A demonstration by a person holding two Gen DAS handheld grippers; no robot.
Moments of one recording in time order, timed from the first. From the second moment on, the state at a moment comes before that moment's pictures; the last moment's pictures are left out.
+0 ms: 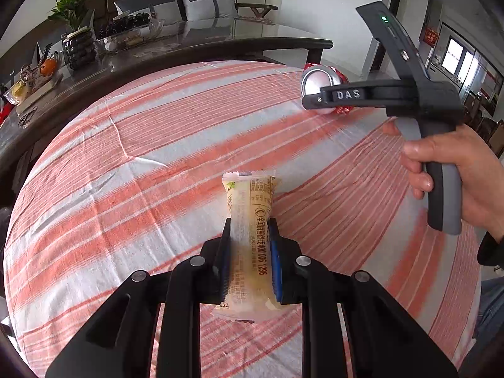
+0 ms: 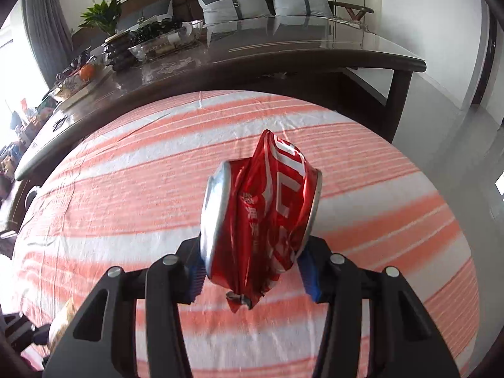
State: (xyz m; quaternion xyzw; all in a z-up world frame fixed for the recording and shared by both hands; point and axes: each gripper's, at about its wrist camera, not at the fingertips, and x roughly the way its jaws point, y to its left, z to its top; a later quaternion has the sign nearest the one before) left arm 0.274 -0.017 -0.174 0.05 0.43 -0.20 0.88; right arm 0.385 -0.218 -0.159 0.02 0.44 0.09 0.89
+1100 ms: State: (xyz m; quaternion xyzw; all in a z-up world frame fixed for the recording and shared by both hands) left arm 0.212 -0.021 -0.184 0.09 0.45 -0.18 0.87; right arm 0.175 -0.209 -0.172 -0.02 0.46 0.09 0.88
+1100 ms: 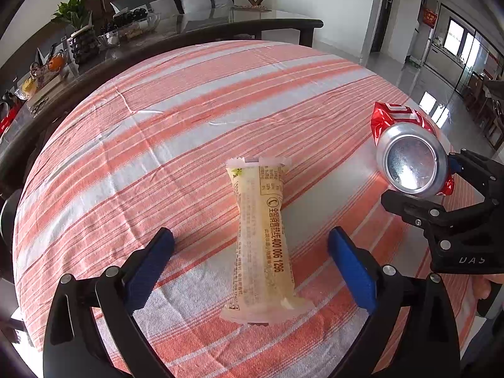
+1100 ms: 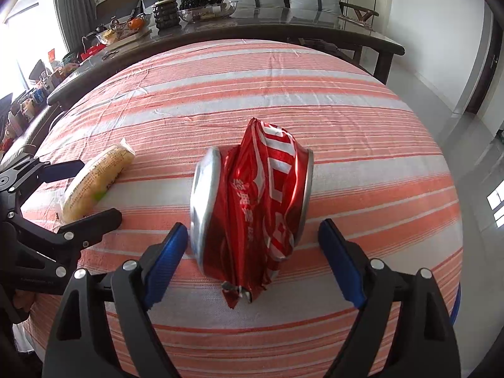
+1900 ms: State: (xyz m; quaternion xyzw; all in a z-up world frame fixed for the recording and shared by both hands) left arm 0.202 -0.011 -0.186 0.11 0.45 -0.23 0.86; right arm 0.169 -0.207 -0.175 -0.04 0.46 0.11 0.88
